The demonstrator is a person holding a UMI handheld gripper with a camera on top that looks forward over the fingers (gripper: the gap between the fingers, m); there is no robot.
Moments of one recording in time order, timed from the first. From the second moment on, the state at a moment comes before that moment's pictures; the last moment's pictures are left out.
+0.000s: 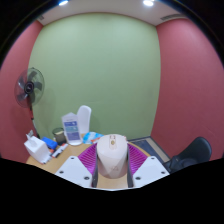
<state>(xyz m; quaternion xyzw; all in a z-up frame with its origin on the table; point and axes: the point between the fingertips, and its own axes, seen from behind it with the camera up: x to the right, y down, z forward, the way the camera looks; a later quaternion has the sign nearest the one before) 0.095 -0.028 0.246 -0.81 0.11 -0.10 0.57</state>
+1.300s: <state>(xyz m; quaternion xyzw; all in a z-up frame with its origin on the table) -0.227 -0.243 0.199 -0.88 0.00 -0.04 0.48</state>
